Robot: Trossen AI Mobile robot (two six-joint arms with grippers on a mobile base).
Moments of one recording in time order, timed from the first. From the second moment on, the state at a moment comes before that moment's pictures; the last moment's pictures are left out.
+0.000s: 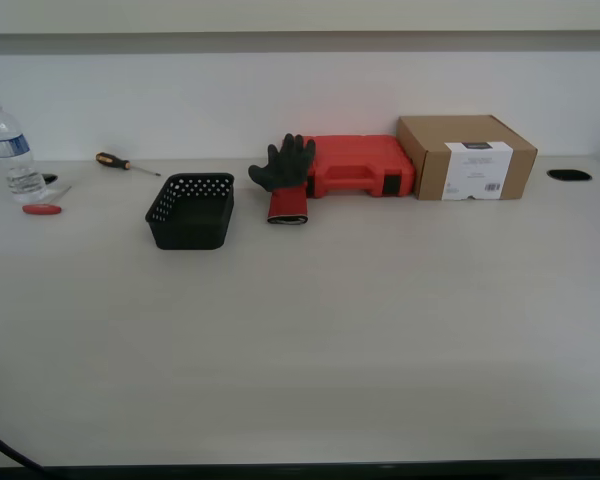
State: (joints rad) arm 0 0.00 1.05 0.52 0.62 0.00 0.00; arm 1 0.00 1.05 0.53 0.62 -0.01 0.00
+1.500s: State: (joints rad) arm 0 0.00 1.05 0.52 0.61 0.00 0.00; arm 1 -0.27 2.75 2.35 -0.75 0.32 -0.02
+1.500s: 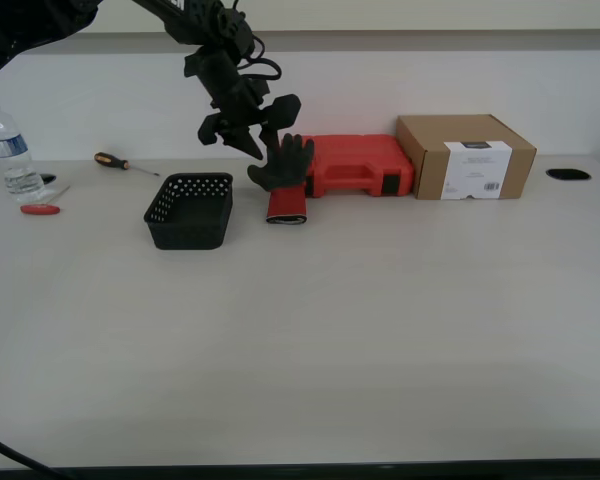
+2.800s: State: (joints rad) arm 0 0.00 1.05 0.52 0.59 0.00 0.00; arm 1 -0.33 2.78 2.28 -0.49 0.13 -0.07
